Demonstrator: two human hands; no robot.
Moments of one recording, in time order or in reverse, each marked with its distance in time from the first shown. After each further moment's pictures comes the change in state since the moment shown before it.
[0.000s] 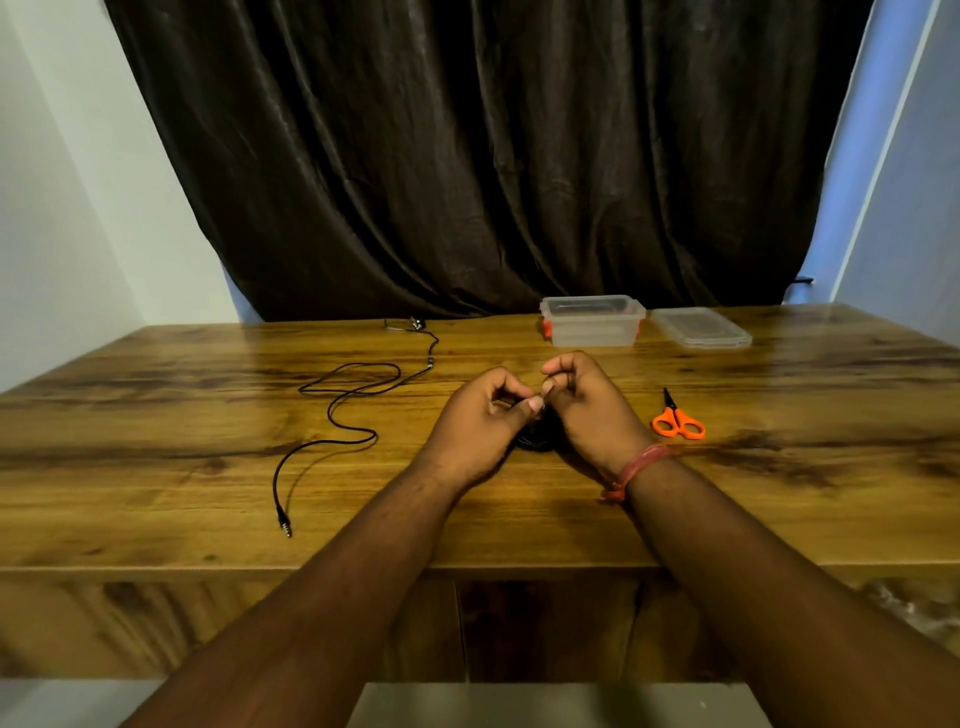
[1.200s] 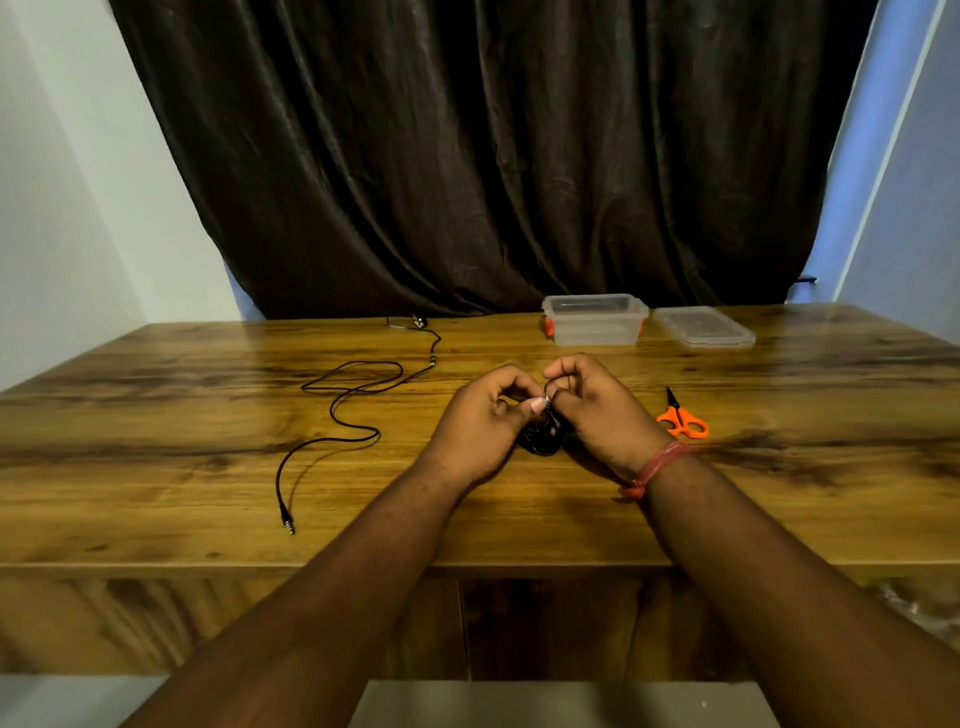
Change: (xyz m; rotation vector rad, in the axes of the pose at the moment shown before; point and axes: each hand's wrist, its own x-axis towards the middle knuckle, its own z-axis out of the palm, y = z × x) left_hand 0.003 -0.003 0.000 0.033 -0.042 0.084; right_hand 0.000 0.001 -0.008 0.075 -0.140 0.012
